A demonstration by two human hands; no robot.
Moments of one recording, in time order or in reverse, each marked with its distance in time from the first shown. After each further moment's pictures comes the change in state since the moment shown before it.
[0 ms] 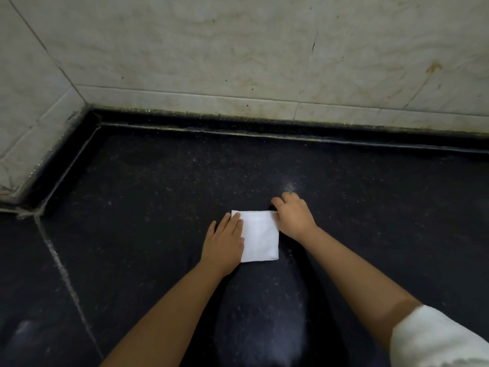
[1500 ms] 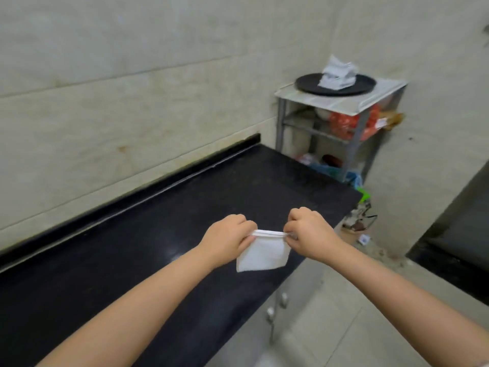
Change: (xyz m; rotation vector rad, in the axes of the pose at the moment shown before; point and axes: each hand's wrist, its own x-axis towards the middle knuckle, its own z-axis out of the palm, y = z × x) left_hand -0.105 0.408 -0.110 0.078 0.301 1.165; right_hand -0.458 0.222 -0.090 0.018 0.476 0.573
